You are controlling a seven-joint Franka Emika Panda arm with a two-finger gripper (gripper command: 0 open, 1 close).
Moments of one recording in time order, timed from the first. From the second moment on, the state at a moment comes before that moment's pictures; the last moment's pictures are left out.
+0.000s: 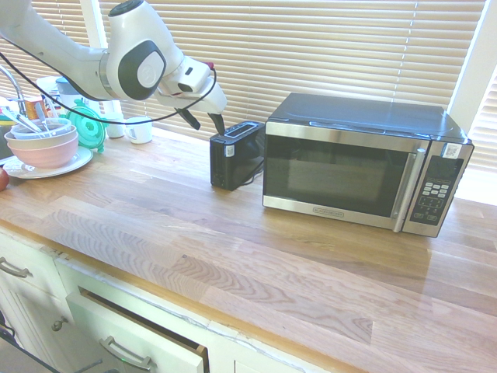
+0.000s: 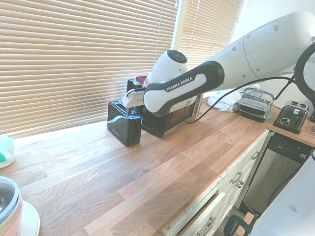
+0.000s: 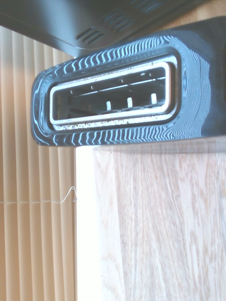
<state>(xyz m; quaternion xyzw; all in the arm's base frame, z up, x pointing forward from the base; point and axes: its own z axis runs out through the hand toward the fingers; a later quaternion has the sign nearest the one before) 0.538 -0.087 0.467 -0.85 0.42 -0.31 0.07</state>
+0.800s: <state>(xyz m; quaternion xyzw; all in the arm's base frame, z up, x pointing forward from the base) 0.537 -0.091 0.465 -0.86 0.40 -0.31 0.06</state>
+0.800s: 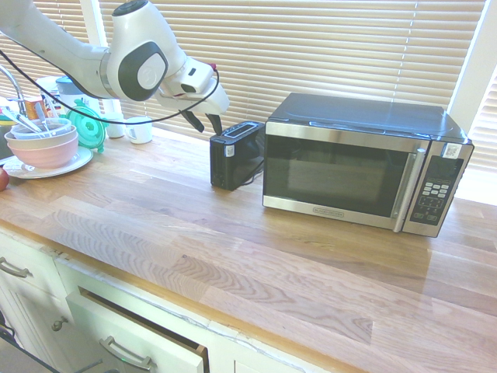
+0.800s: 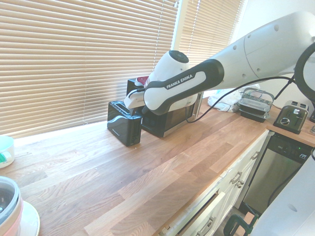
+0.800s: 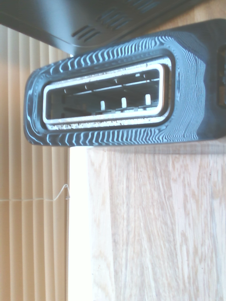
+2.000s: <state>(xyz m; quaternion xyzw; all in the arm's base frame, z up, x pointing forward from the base) 0.539 -0.110 0.471 -0.86 0.41 -0.29 0.07</state>
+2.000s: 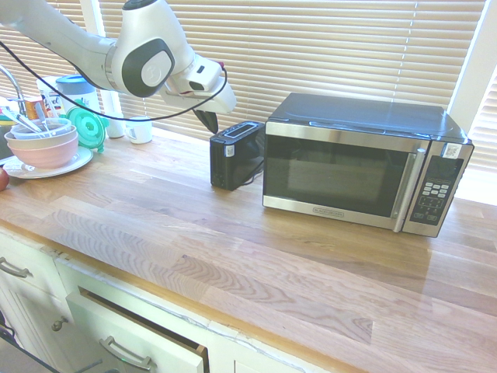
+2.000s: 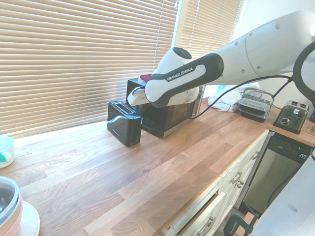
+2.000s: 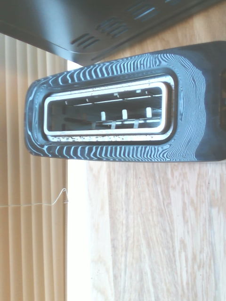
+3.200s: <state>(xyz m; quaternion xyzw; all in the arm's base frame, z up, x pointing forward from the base) 0.566 -0.120 0.427 -0.88 0.40 -0.26 0.06</state>
